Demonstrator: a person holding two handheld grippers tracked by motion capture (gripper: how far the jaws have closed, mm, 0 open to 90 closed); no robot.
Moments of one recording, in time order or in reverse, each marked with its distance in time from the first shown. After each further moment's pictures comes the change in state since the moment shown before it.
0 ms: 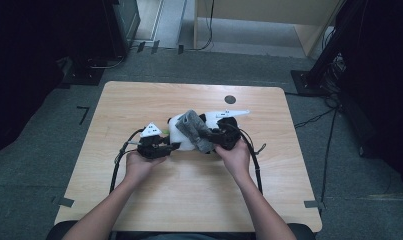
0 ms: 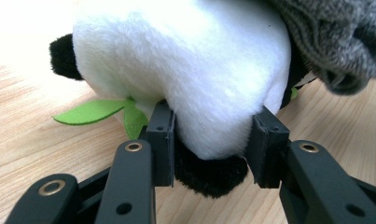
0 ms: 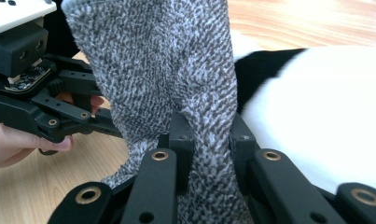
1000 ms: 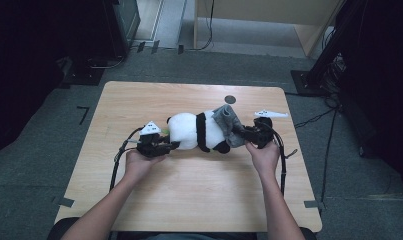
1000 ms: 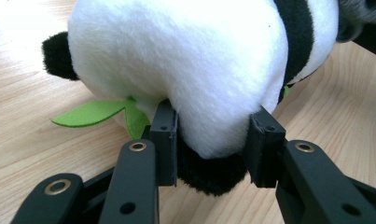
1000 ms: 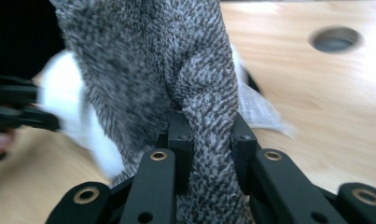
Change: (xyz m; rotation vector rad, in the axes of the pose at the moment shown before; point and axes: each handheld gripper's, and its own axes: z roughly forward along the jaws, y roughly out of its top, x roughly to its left) left arm 0.005 0.002 0.000 0.007 -0.023 -0.015; right arm -0.072 -0.027 -0.062 -0.098 -0.122 0.123
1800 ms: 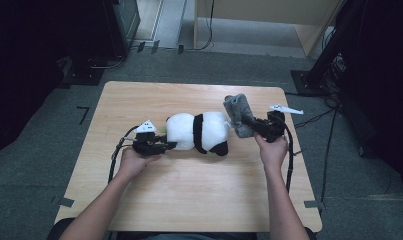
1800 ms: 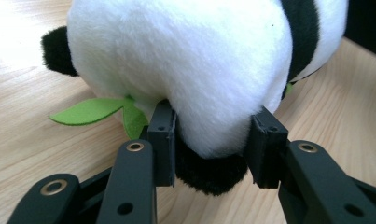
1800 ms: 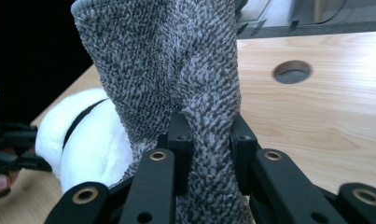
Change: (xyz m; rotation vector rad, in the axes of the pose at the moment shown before) left arm 0.017 -0.003 -0.004 0.024 -0.059 0.039; right arm -0.019 0.015 -0.017 -0.120 -0.013 0.077
